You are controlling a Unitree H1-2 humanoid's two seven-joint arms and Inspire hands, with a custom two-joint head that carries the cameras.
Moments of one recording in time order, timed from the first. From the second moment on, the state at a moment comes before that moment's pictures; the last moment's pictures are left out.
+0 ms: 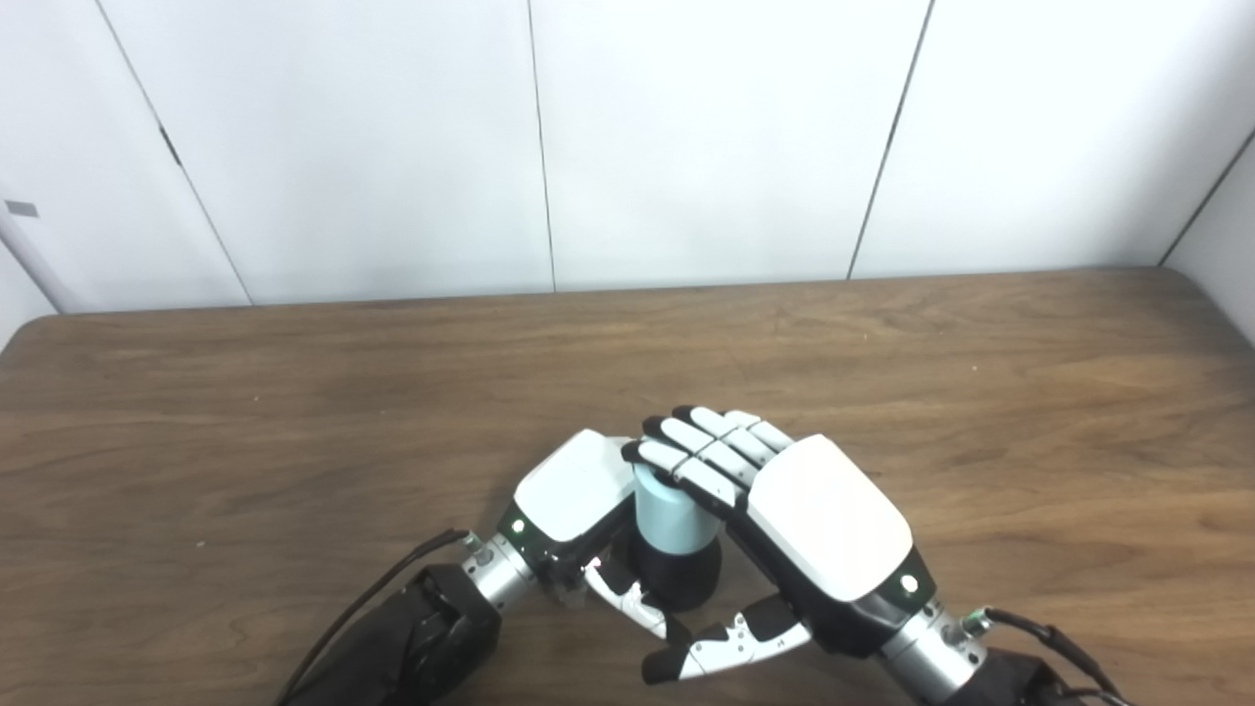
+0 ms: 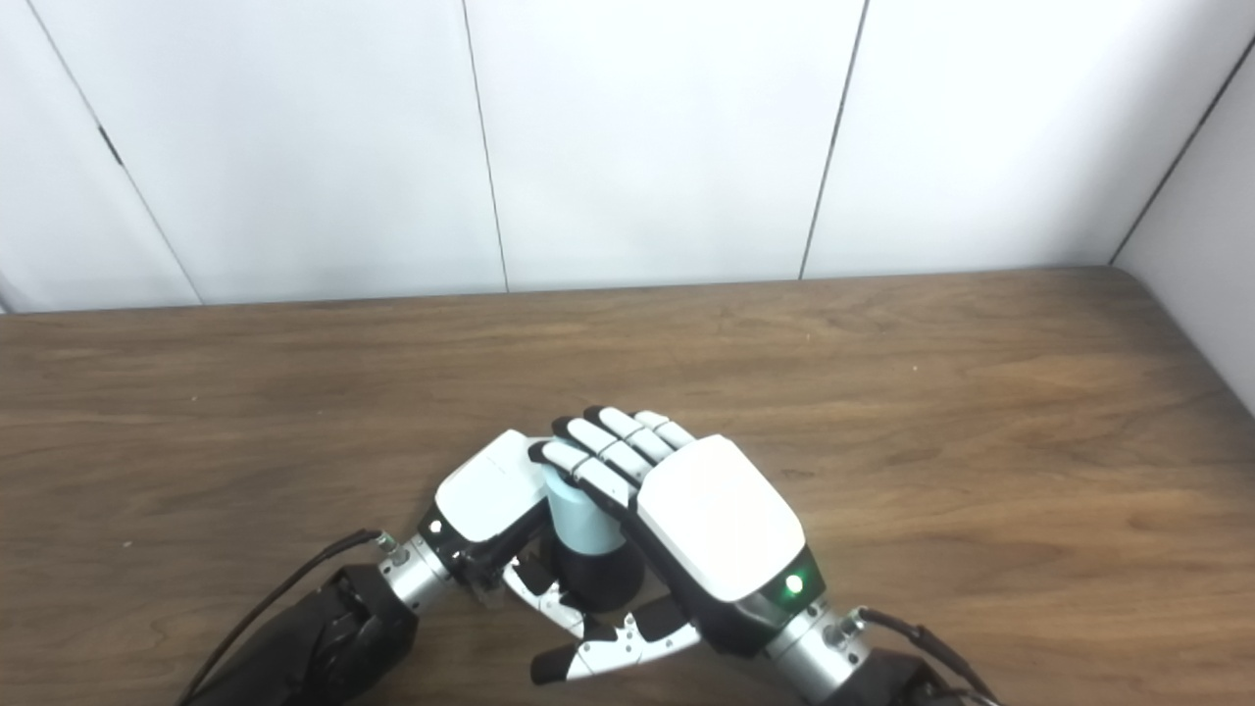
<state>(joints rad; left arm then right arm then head) -0.39 0.25 -0.61 0.34 0.92 -0.47 0.26 0.01 -0.37 0.50 -0.70 -1.12 0.11 0.25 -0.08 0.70</state>
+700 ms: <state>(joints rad) -0.38 0.25 -0.60 0.33 0.92 -0.47 0.26 0.00 -0.36 0.51 -0.78 -1.24 0.13 0.47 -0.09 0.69</state>
